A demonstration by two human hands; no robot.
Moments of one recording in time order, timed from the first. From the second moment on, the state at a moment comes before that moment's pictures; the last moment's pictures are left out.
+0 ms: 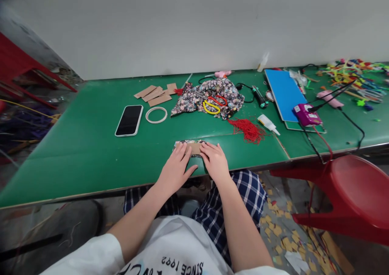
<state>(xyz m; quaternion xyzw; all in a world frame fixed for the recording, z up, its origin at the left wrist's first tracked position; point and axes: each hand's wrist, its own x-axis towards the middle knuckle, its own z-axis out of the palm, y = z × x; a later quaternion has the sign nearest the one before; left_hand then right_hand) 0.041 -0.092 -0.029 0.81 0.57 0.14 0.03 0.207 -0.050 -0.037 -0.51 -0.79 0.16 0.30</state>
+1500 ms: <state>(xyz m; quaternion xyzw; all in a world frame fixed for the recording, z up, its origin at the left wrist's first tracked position) 0.048 -0.057 -0.026 0.84 0.54 0.07 -0.01 0.415 0.115 0.023 -0.75 -0.63 0.13 0.12</state>
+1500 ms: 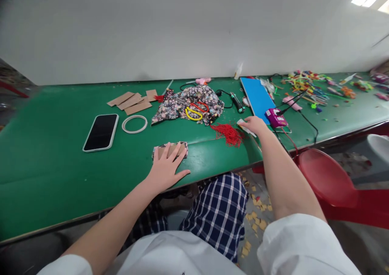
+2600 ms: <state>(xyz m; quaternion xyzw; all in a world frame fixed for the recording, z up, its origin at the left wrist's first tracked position) 0.049 -0.053 -0.026 0.85 0.51 0.08 0.01 0.229 0.063 0.012 -0.20 -0.46 0.67 0.54</state>
